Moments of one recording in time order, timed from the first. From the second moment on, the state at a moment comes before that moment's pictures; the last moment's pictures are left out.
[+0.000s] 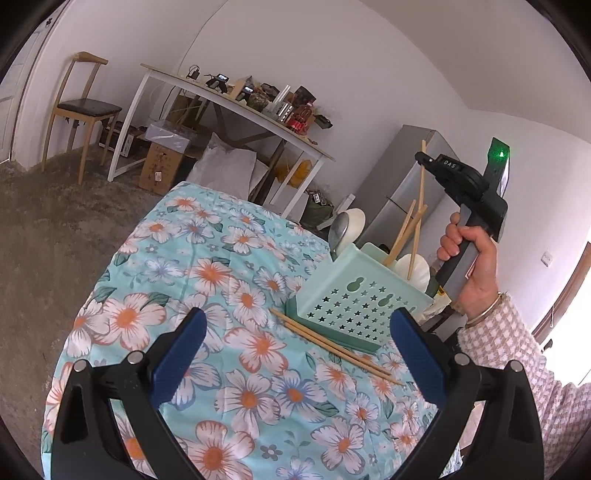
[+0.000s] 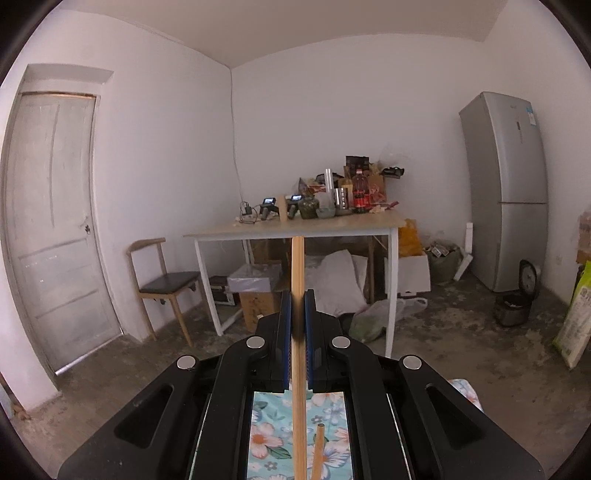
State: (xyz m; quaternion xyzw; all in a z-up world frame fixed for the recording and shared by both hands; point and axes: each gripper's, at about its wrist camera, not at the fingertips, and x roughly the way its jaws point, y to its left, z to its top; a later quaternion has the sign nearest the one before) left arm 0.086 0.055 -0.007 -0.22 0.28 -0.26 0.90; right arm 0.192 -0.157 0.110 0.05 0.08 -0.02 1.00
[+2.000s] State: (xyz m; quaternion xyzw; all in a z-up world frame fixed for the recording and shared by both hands) left arm 0.085 -0.069 -0.073 -0.06 0.41 -0.24 0.88; right arm 0.117 -0.248 -0.115 0.16 0.43 0.03 0.89
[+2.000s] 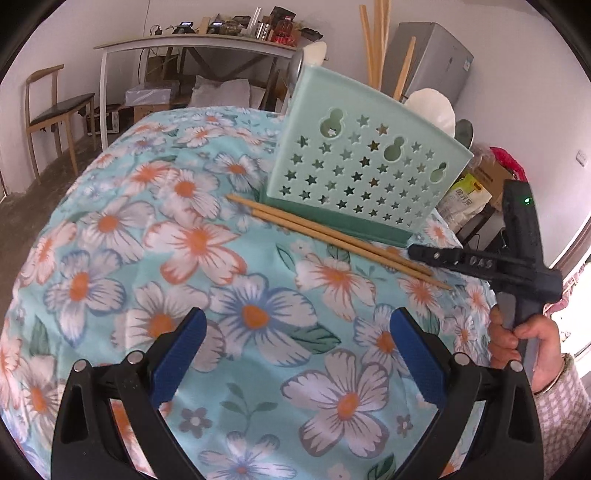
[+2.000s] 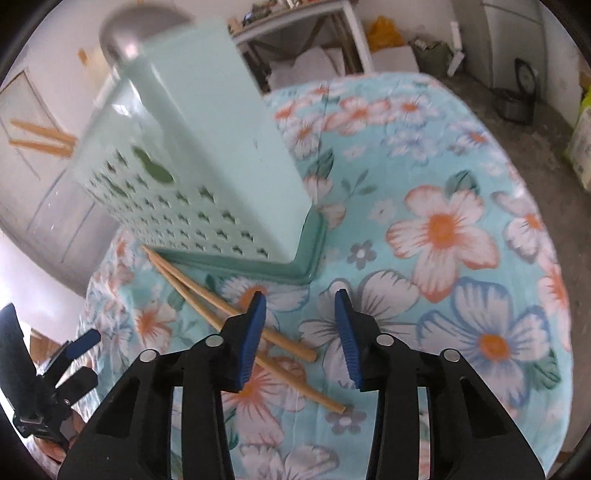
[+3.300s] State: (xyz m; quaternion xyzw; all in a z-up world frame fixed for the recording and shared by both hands) left arm 0.075 -0.054 -0.071 -0.10 0.43 -0.29 0.85; right arm 0.001 -0.209 -0.121 0.27 0.47 0.14 0.83
